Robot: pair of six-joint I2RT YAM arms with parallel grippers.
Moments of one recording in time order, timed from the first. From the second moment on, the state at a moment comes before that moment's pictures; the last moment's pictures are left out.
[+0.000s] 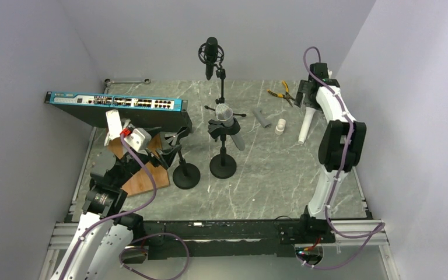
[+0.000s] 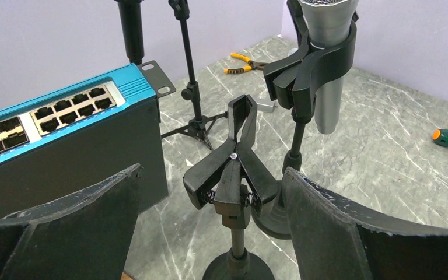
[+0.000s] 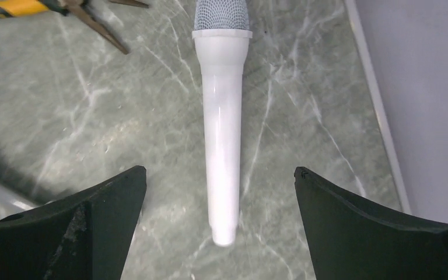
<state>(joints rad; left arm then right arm) -0.28 0.49 0.59 0.00 0.44 0.01 -0.07 2.08 1.81 -0.73 0.29 0.23</state>
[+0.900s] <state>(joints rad) -0.28 0.47 0.59 -0.01 0.48 0.00 0.36 1.36 1.34 -0.64 0.26 0.27</state>
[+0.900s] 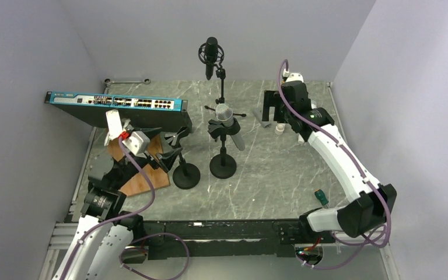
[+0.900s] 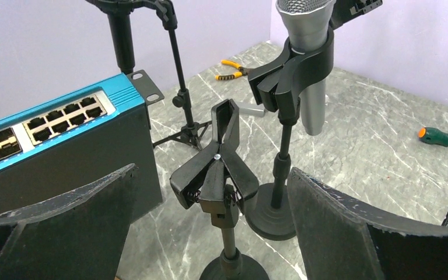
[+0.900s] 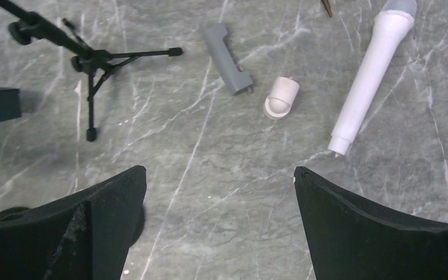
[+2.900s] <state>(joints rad) -0.47 0.75 0.82 0.22 0.58 -0.01 1.16 1.44 1.47 -0.36 0.95 0.01</state>
